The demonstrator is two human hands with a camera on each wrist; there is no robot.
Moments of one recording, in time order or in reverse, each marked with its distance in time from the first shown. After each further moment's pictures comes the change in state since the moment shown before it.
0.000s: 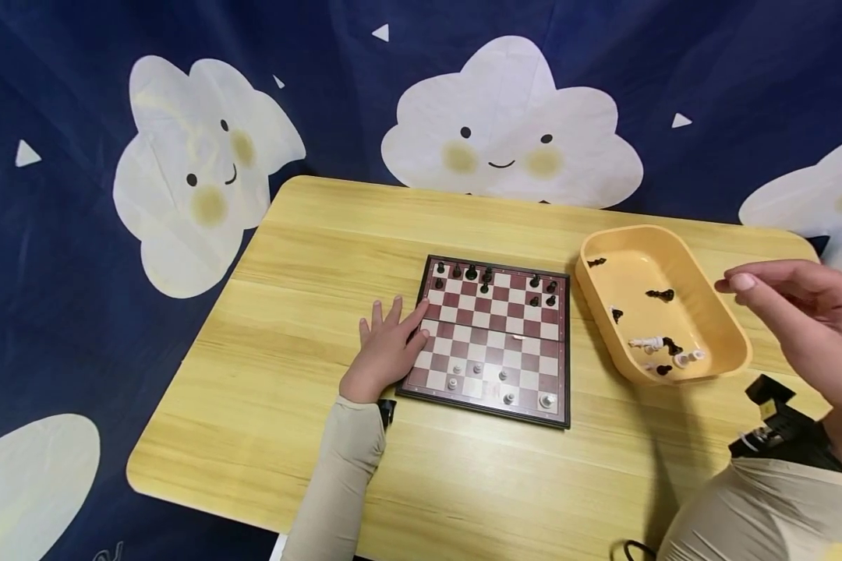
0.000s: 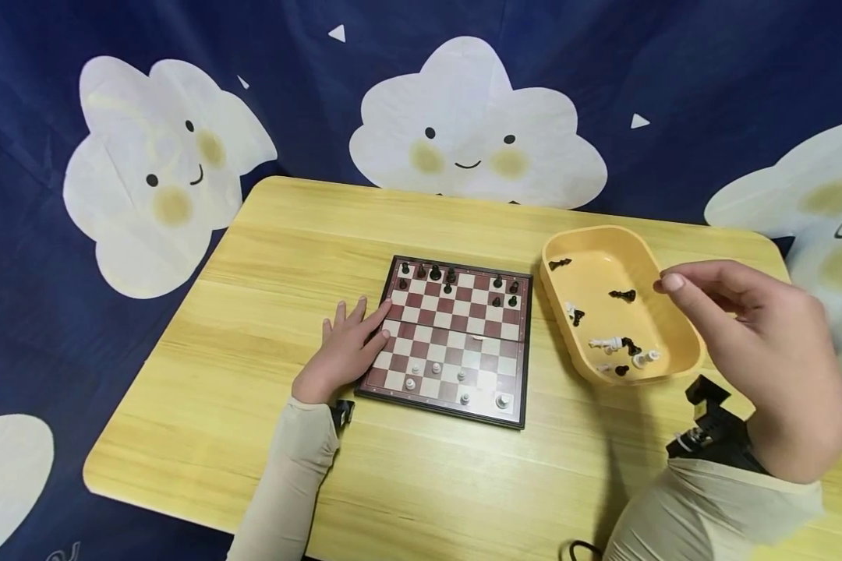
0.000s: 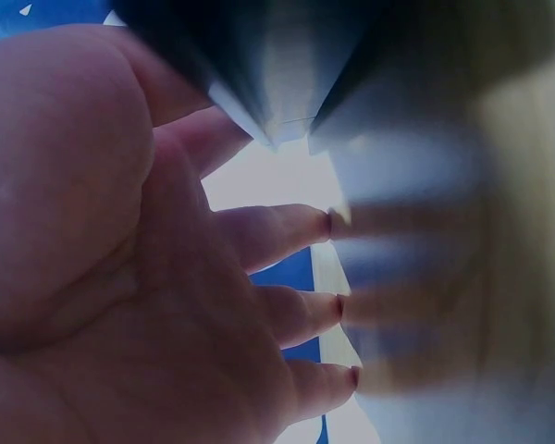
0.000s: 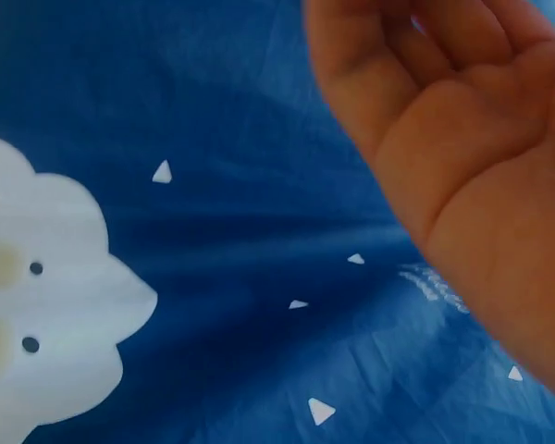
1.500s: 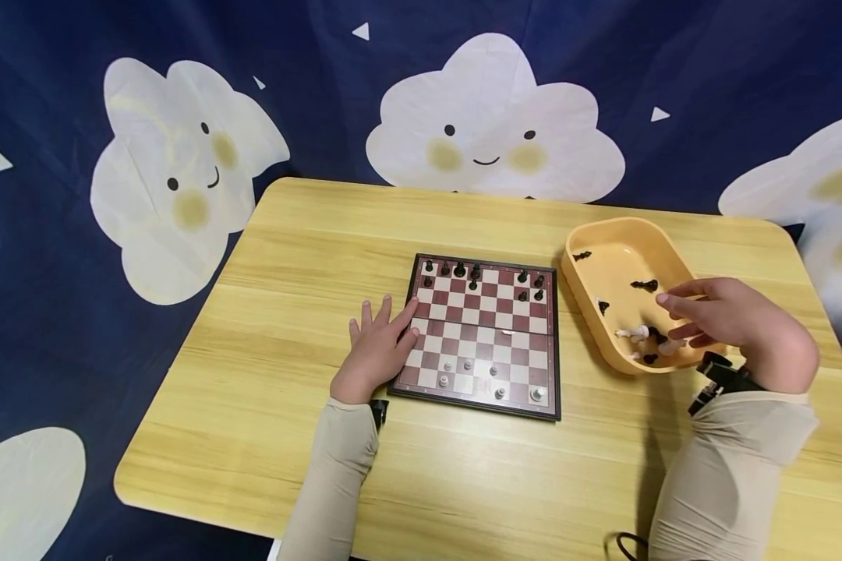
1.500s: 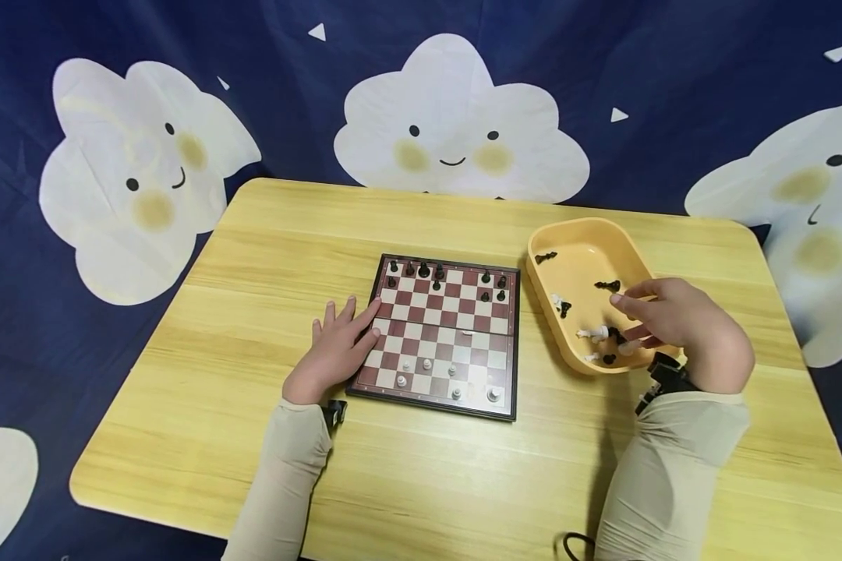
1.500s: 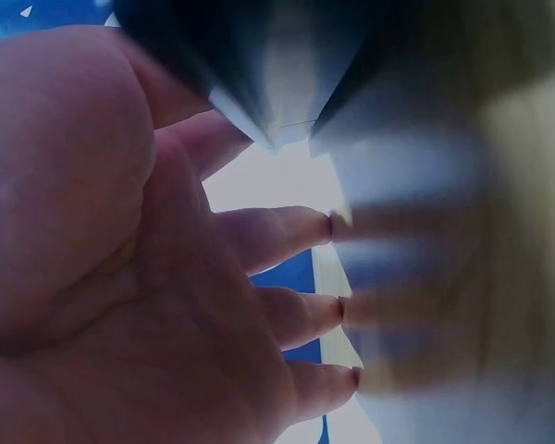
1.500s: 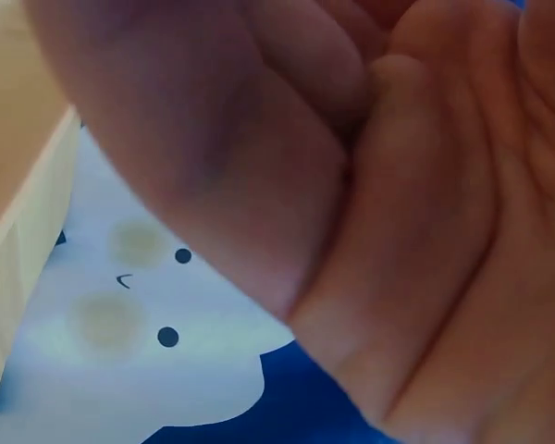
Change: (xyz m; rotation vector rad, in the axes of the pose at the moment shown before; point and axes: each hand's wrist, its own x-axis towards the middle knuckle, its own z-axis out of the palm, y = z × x) left_hand 0.000 0.000 -0.001 0.001 0.003 0.010; right_hand 0.028 0.064 -0.002 -0.223 -0.710 0.645
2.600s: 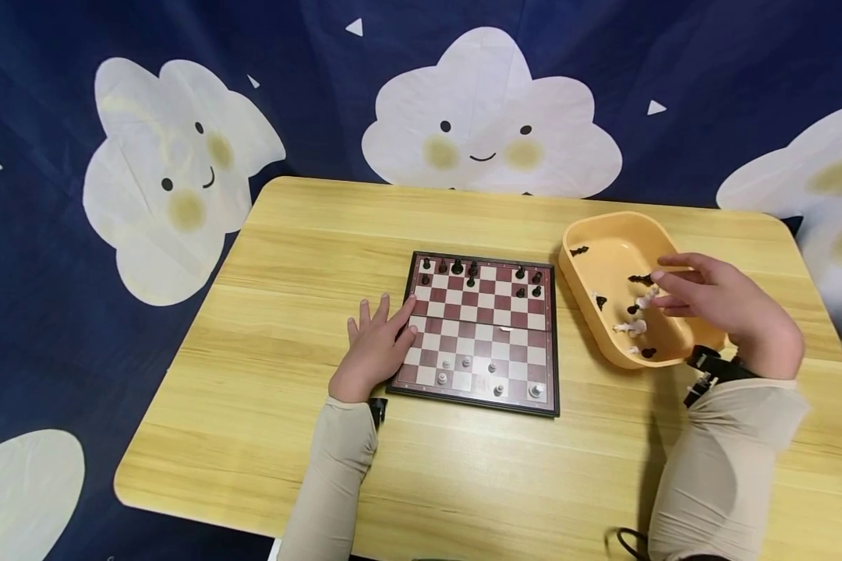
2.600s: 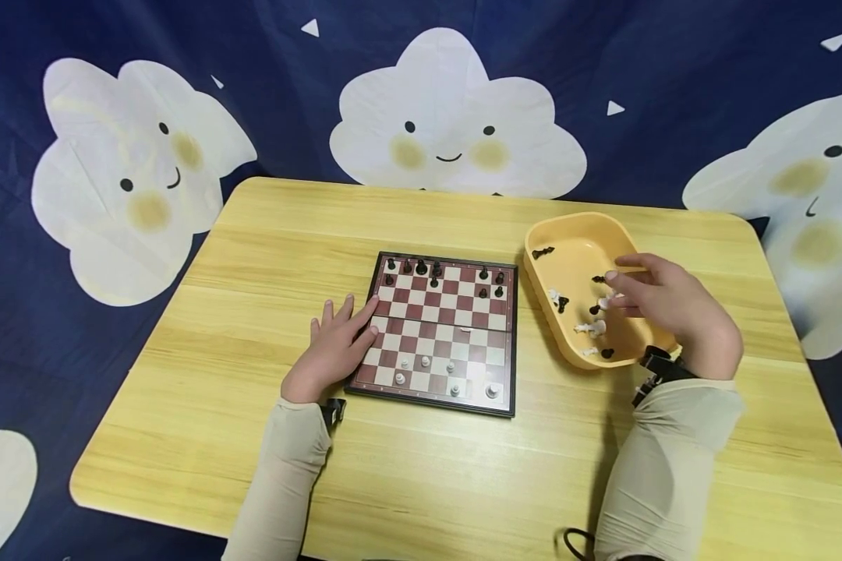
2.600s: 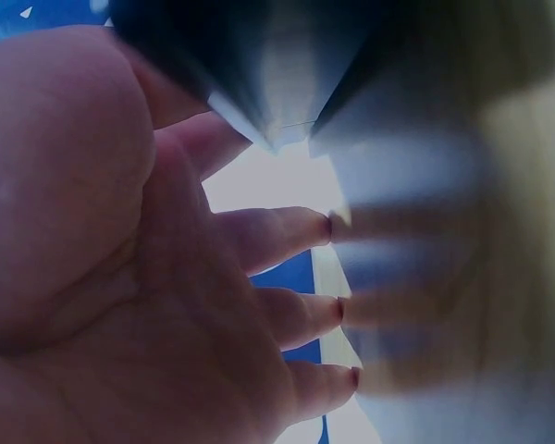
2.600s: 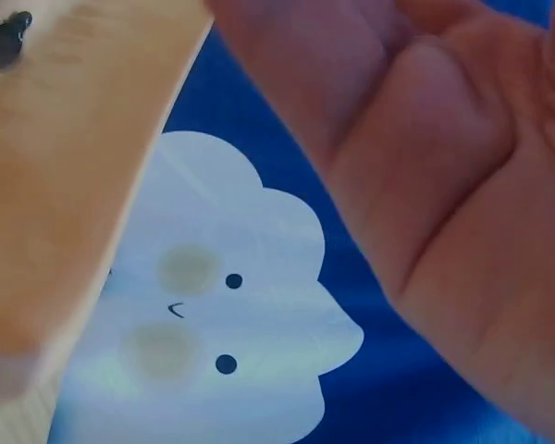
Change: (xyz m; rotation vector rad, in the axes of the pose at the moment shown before) left_hand 0.000 0.002 -0.001 -0.003 -0.006 0.007; right_hand 0.017 0.013 0.000 0.115 0.106 -0.152
